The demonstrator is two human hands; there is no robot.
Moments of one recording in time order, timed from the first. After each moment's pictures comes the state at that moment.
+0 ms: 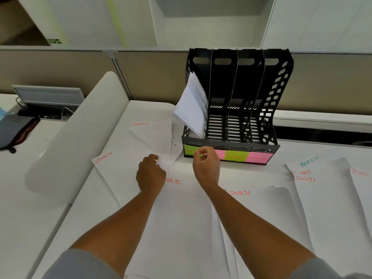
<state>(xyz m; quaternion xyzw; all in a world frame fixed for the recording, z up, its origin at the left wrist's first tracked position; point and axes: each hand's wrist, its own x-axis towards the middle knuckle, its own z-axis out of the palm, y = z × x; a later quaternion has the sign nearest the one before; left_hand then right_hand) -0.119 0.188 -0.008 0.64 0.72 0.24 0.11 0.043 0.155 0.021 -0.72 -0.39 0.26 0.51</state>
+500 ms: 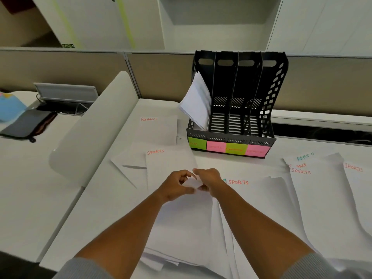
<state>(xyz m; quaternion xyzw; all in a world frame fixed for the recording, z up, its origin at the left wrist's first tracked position) -0.111 0.111 -0.009 0.68 0.48 0.17 0.54 0.044 0.099 0.011 -0.72 -0.21 0.57 0.33</state>
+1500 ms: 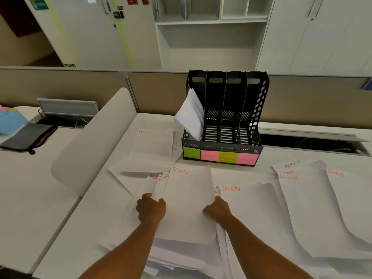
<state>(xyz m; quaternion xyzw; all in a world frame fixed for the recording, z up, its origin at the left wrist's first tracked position) -0.136 0.063 -0.020 0.46 0.82 0.15 0.30 0.076 0.016 -0.020 -0.77 -0.35 0.49 0.21</state>
